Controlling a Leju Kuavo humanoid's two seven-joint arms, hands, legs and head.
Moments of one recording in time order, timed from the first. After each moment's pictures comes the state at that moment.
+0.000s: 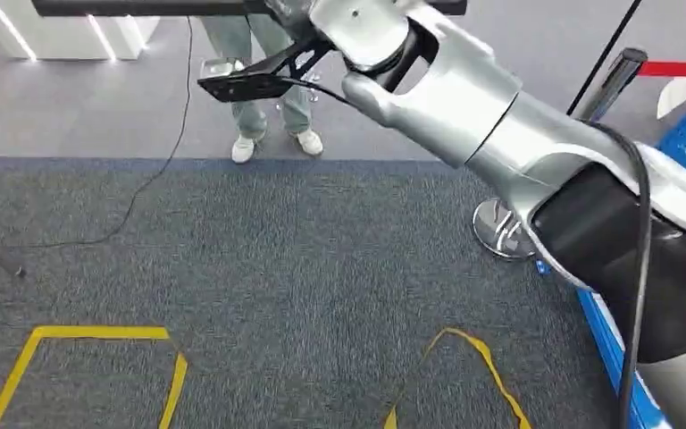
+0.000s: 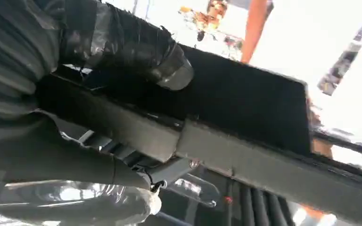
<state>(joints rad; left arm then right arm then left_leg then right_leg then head) -0.10 0.24 -0.87 -0.16 1.27 0.17 0.01 -1.55 -0.13 1.19 -0.67 0.98 0.25 0.01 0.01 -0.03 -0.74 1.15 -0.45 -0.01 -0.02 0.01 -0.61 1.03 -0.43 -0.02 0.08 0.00</state>
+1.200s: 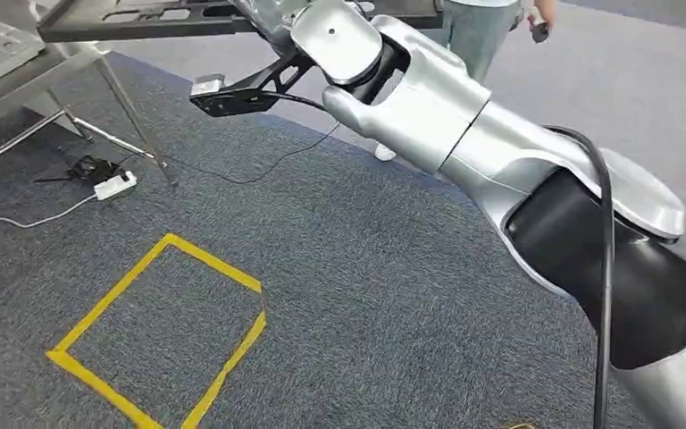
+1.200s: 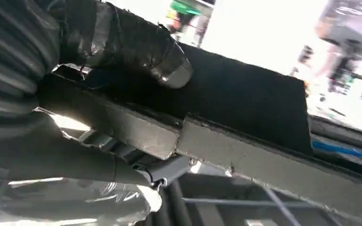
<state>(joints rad) -0.10 0.25 -0.87 -0.16 1.26 0.16 0.01 -1.53 -0.06 1.19 -0.56 1.00 0.23 -0.01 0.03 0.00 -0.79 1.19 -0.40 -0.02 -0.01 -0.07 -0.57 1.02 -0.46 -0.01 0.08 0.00</state>
